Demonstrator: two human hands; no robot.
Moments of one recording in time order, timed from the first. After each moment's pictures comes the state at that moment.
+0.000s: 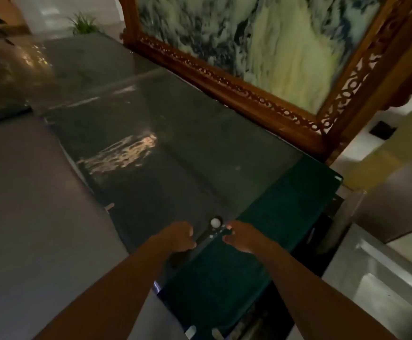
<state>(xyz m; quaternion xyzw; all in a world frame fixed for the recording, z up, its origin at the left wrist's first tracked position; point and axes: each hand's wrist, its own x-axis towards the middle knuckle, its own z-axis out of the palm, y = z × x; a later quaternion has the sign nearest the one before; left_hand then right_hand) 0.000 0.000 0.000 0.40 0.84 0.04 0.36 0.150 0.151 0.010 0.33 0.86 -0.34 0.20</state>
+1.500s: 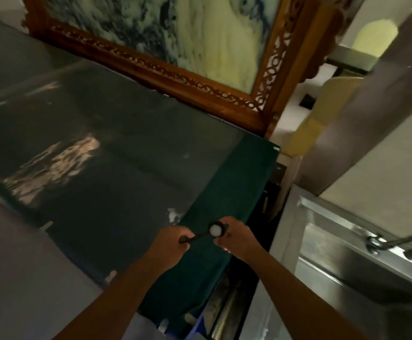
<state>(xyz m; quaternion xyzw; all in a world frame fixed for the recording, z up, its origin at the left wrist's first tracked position) 0.092 0.022 0.013 0.49 0.77 0.21 0.34 0.261 0.143 0.011 0.48 0.77 -0.42 0.01</state>
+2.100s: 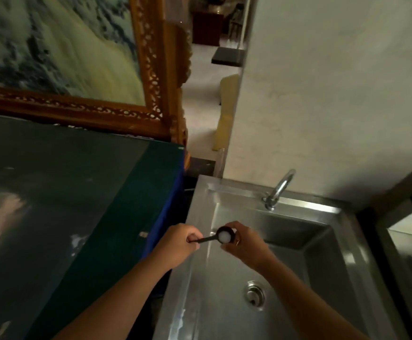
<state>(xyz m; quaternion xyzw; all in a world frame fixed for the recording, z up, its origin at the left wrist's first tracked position) 0.349 0.108 0.065 0.63 0.66 0.21 0.35 0.569 0.144 0.055 0.55 0.74 -0.34 -0.17</state>
